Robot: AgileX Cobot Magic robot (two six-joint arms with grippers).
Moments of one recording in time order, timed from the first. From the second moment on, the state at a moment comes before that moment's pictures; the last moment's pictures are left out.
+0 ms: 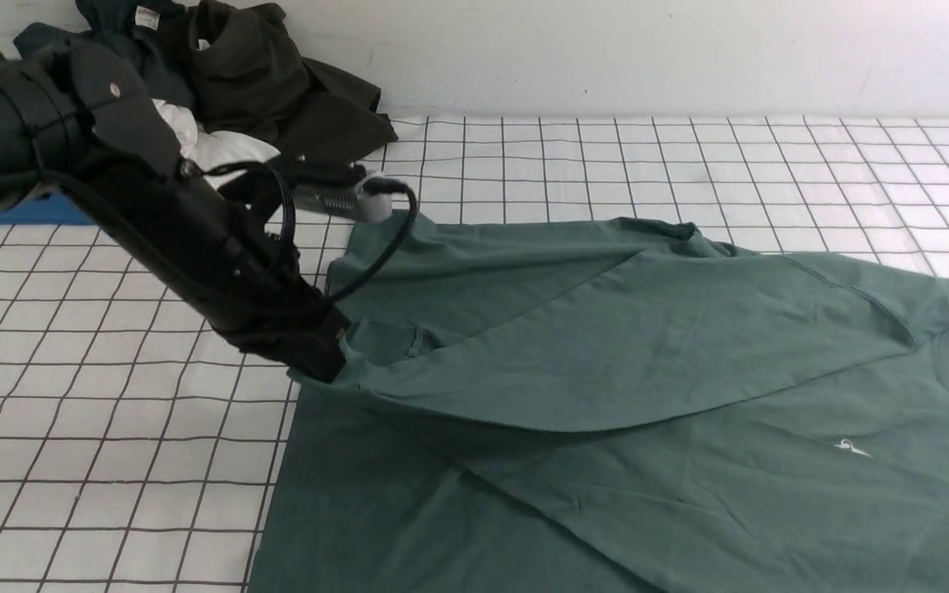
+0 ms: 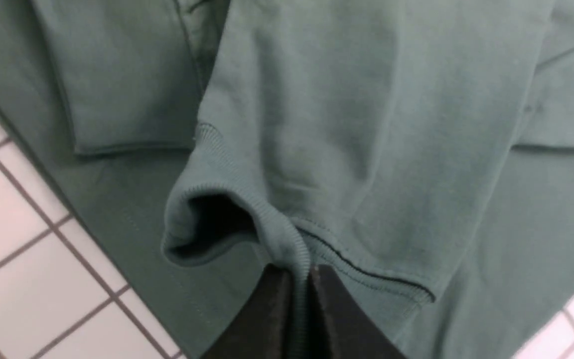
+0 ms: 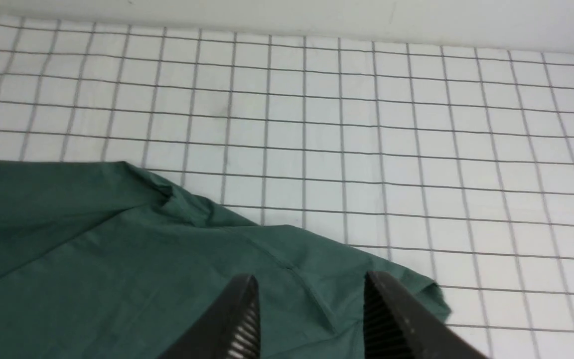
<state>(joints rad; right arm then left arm) -0.13 1.53 -1.90 0.17 1.28 -0.21 -0.18 1.77 -1.29 -0.53 1.01 0.62</state>
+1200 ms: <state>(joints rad) 0.45 1.01 -0.94 0.17 1.26 -0.16 -0.69 1.50 -0.97 -0.08 1.19 0.58</state>
